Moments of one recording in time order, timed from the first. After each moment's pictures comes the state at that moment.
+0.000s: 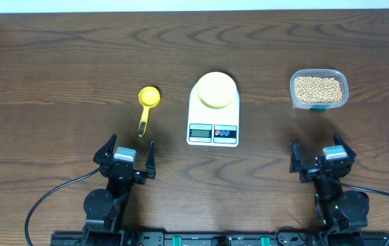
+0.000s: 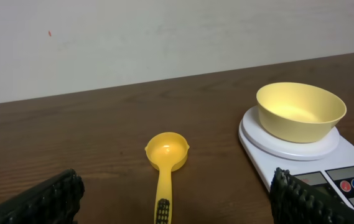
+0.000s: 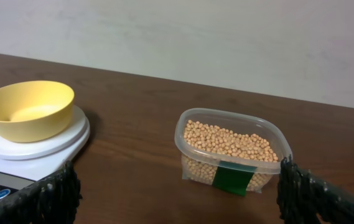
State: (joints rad) left arm -0.09 0.02 0.02 -0.11 0.11 0.09; right arm 0.09 0.01 0.01 -0.07 -0.03 -0.08
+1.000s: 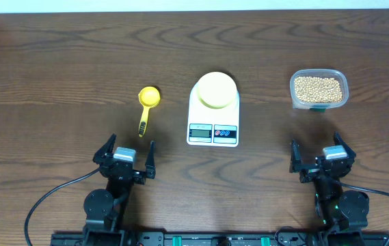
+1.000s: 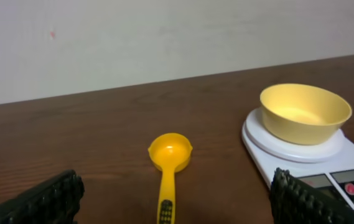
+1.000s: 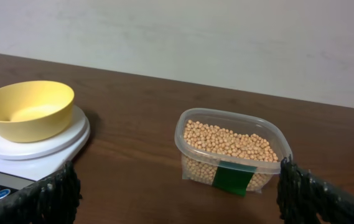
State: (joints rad) left arm -0.09 0.02 0.02 -0.09 0.09 0.09; right arm 0.09 0.01 0.01 -0.07 -0.03 -0.08
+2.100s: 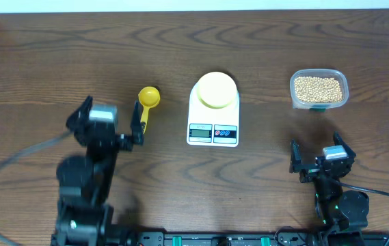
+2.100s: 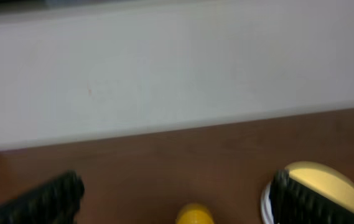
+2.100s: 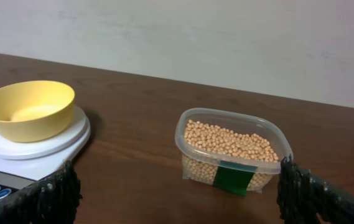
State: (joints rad) left arm -0.09 0.64 0.63 -0.12 0.02 0.09; right arm 0.10 0.01 0.01 -0.07 -0.03 -0.08
